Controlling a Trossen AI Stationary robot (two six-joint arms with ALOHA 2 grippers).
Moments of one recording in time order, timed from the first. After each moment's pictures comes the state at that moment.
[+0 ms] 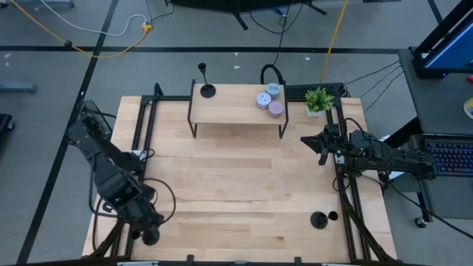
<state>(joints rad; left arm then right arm) -0.82 1.39 1.40 -1.39 0.44 -2.07 -0.12 0.19 0.29 -0.20 0.15 0.51</state>
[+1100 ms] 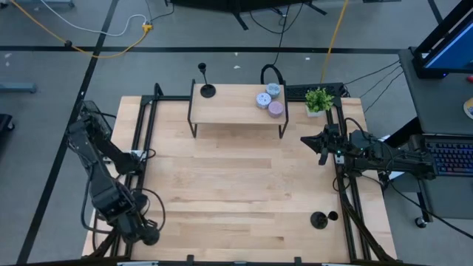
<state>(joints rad) -0.97 1.39 1.29 -1.28 0.42 -2.23 -0.12 0.19 0.30 -0.20 0.16 0.52</state>
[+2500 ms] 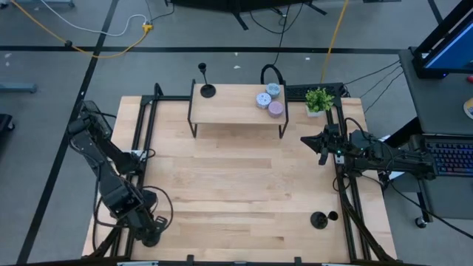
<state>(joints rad) -0.90 1.39 1.15 -1.10 0.25 -2.16 -0.12 0.19 0.30 -0.20 0.16 0.52</state>
